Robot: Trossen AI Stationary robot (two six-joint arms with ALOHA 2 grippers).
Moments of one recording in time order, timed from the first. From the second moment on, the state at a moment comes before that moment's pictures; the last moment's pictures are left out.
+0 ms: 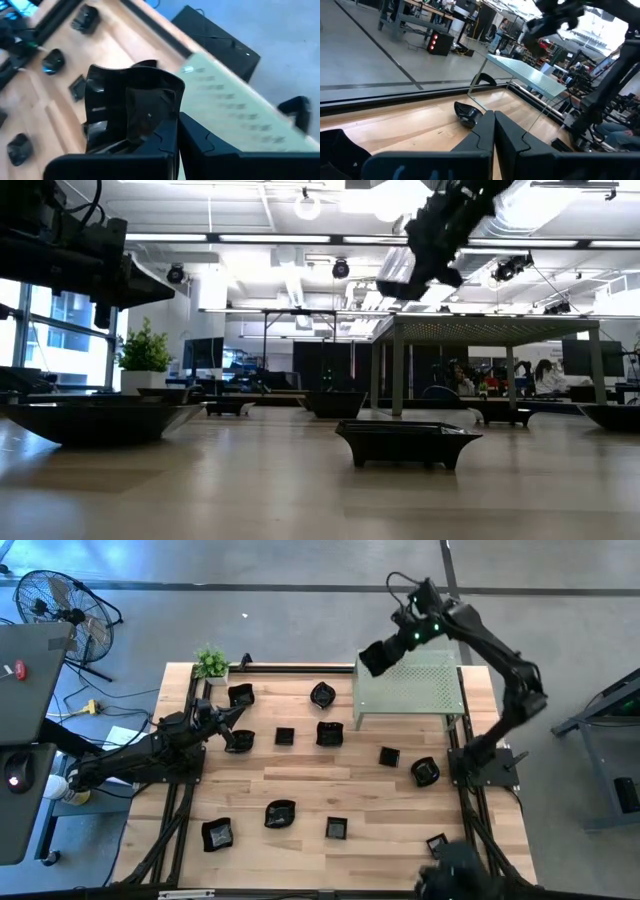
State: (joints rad) left arm 0.30 0.02 0.05 -0.02 -0.32 -0.45; right arm -0.98 1.63 1.63 -0.98 -0.45 -0.02
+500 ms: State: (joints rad) left arm 0.30 0.02 0.05 -0.03 -0.30 -0.45; right arm -1.07 1.80 1.71 -1.05 -0.48 -0.15
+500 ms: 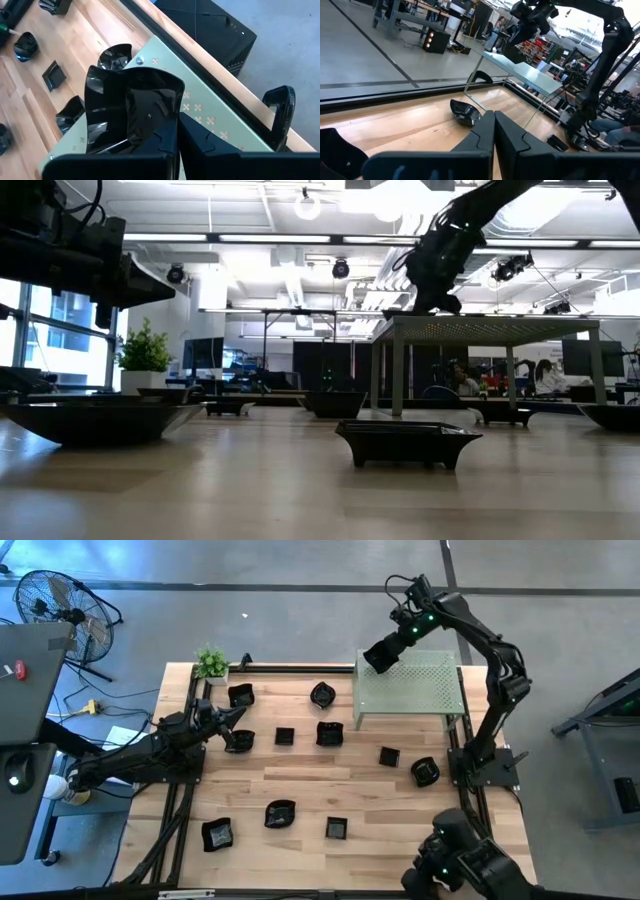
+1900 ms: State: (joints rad) left arm 0.30 0.40 0.17 0.00 -0.14 -0.44; right arm -0.62 1.13 1.08 -0.47 -0.35 0.10
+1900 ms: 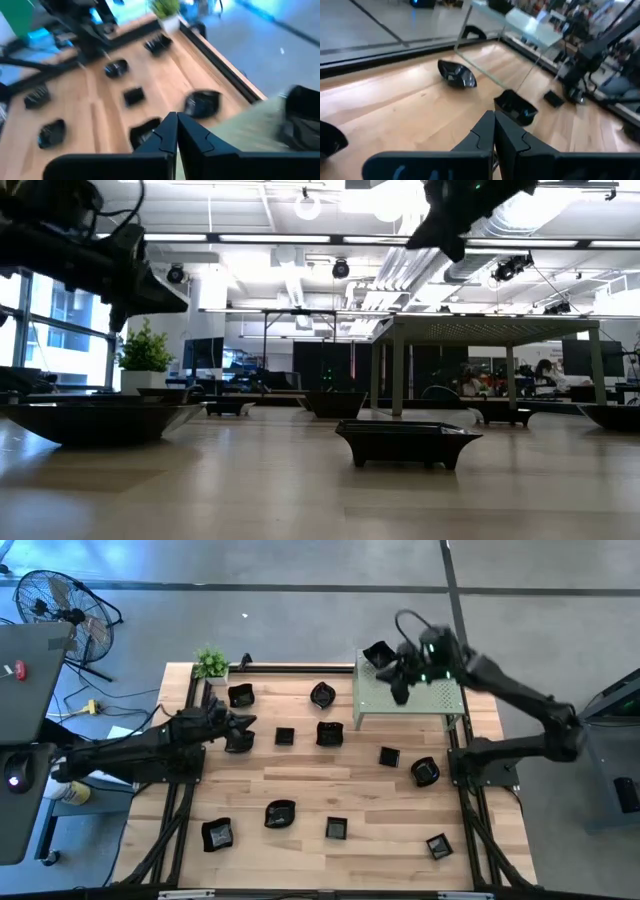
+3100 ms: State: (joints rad) left arm 0.30 1.37 0.63 -0.32 -0.01 -0.90; right arm -0.21 0.93 0.89 -0.44 0.05 0.31
